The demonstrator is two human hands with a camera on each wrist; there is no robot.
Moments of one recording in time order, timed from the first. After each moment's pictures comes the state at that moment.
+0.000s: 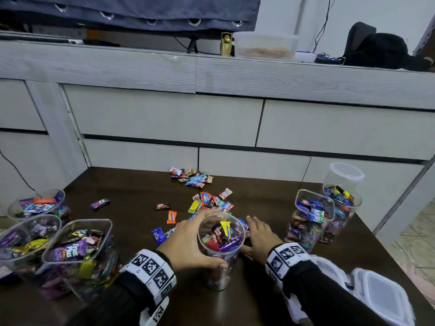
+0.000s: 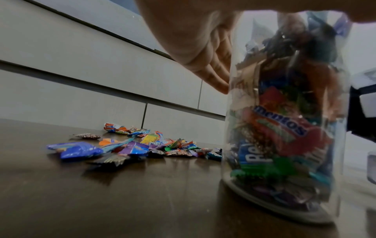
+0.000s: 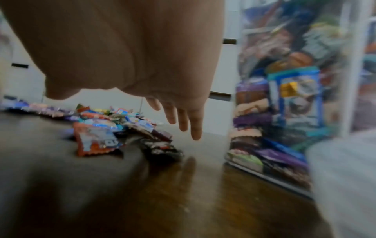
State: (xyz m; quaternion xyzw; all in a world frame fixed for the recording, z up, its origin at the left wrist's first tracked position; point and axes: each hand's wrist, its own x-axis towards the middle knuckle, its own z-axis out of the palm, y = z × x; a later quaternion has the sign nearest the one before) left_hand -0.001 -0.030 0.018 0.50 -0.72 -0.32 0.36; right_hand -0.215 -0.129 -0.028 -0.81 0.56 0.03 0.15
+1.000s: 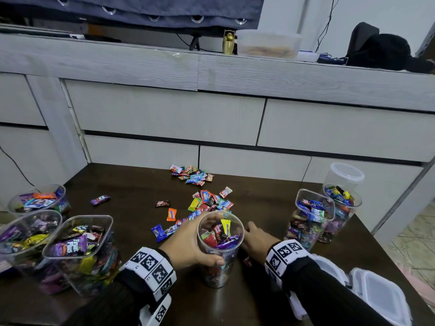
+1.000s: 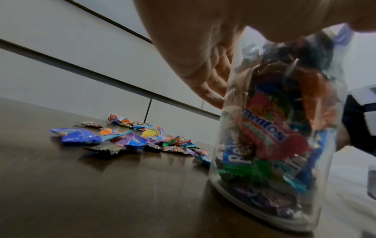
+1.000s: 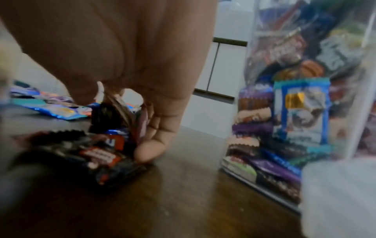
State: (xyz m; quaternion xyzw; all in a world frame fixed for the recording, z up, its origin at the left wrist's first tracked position) left_hand -0.004 -0.029 0.014 0.50 -0.66 -0.40 0.39; right_hand -0.211 -0.129 -0.026 -0.86 0.48 0.09 0.15
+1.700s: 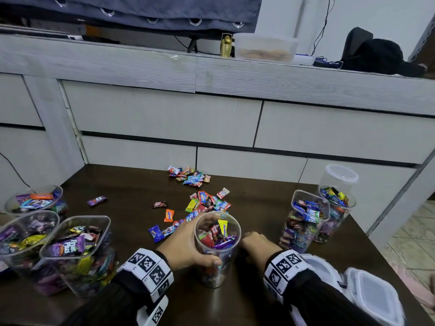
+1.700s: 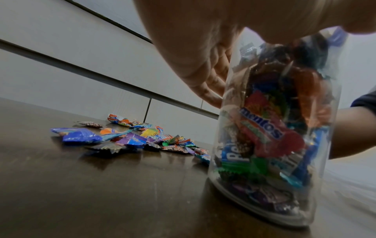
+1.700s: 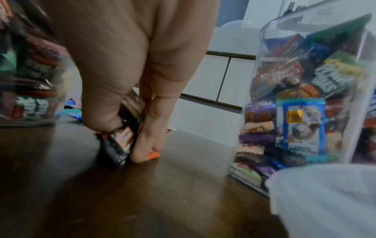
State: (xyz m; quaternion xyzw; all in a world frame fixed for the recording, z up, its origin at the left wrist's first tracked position) left_hand -0.004 -0.030 0.009 0.50 -0.67 -0.39 0.39; right_hand -0.210 -0.107 0.001 -0.88 0.44 0.15 0.10
